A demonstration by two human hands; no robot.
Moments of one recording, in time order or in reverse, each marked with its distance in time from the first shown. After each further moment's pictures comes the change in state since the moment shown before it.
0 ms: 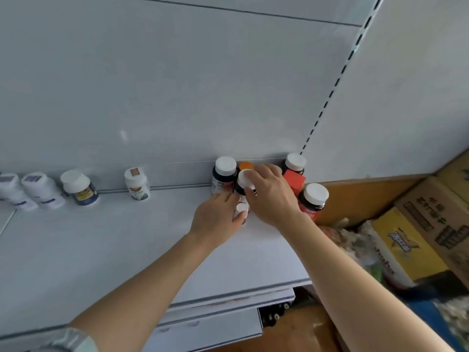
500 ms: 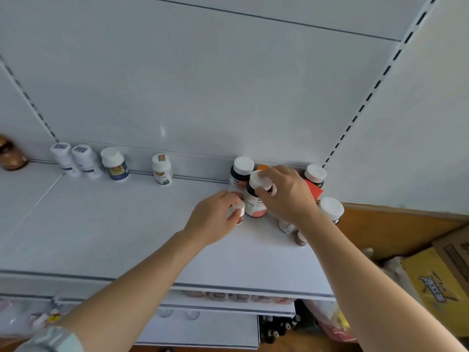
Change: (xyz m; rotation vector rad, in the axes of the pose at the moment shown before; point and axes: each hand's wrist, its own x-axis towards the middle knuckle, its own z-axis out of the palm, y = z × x) left_hand -0.024 0.002 -0.019 -0.202 0.057 -0.212; right_hand 0.008 0.019 -0.015 0.239 0.014 -0.171
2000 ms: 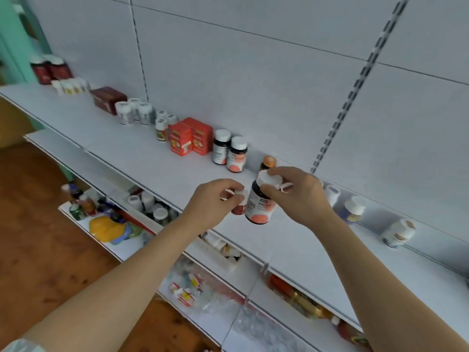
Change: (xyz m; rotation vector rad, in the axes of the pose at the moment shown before) left_hand -0.242 -0.256 -0.429 -0.207 0.354 -0.555; right_hand 0.093 -0.516 0.173 0.397 -0.262 -0.177
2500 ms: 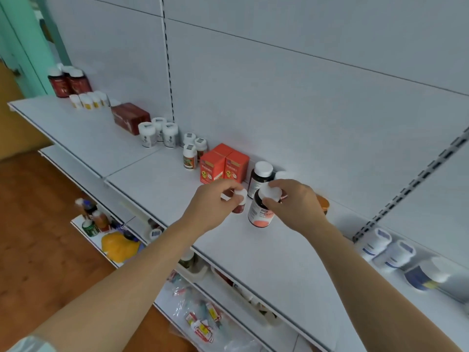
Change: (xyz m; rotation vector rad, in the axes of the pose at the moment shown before) left_hand 0.123 -0.080 -0.103 0.076 0.102 0.056; right_hand 0.150 -0.033 0.115 -0.126 -0.063 0.001
